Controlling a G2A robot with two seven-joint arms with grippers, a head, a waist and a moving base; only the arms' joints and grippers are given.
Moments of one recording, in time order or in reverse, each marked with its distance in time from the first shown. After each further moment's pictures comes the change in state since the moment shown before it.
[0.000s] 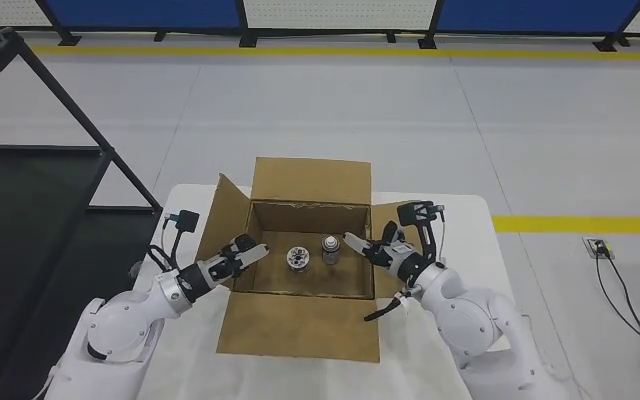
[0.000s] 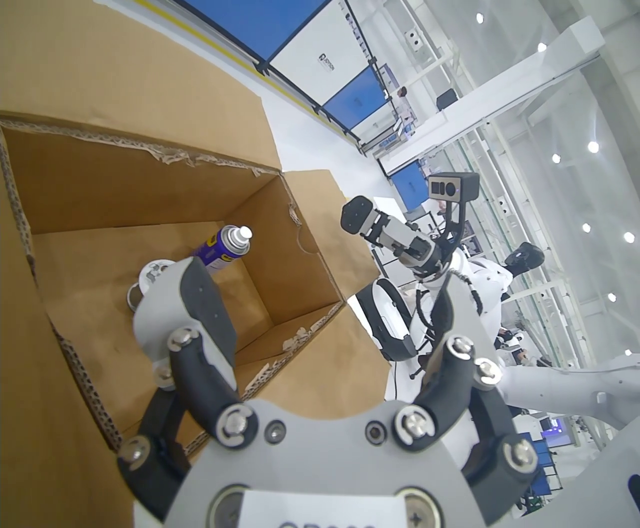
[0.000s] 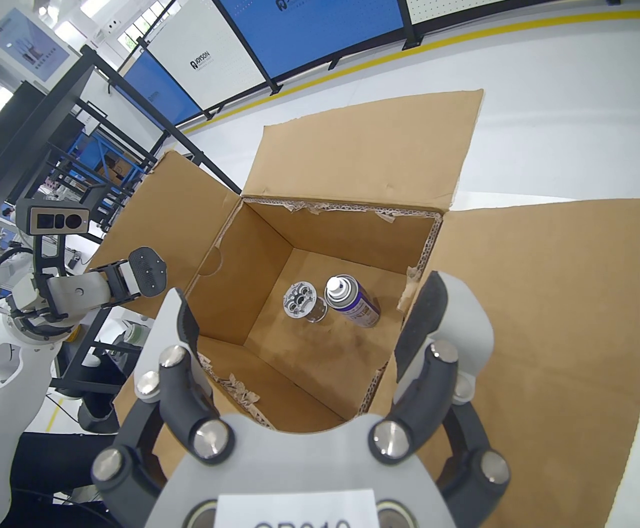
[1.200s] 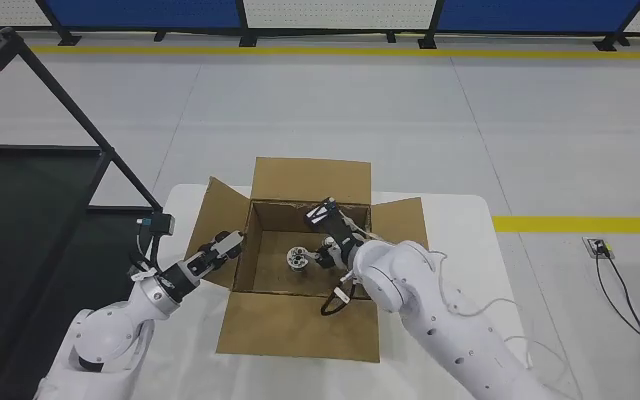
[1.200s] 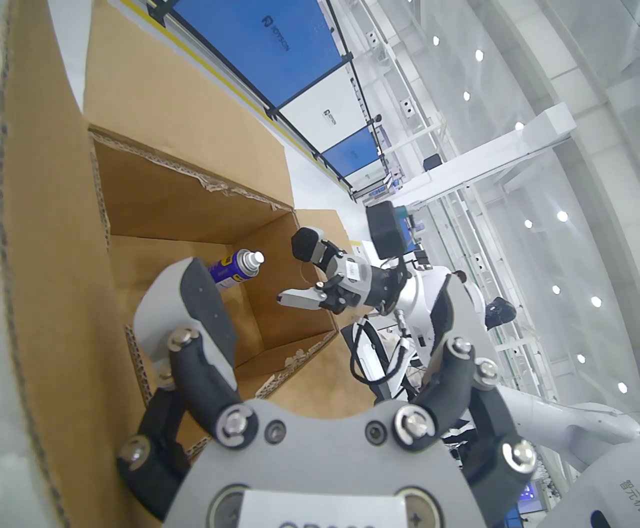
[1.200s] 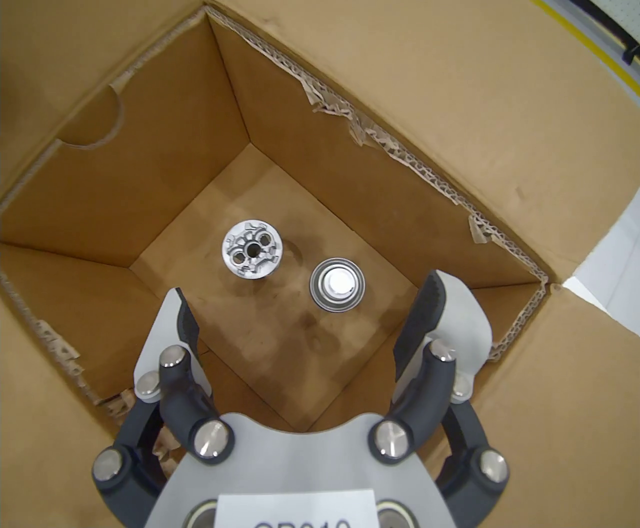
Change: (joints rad) left arm 0.055 0.009 -0.060 0.016 -0.109 0.036 0.099; right arm 0.452 -0.108 -0.436 0.417 -0.351 -0.024 0.300
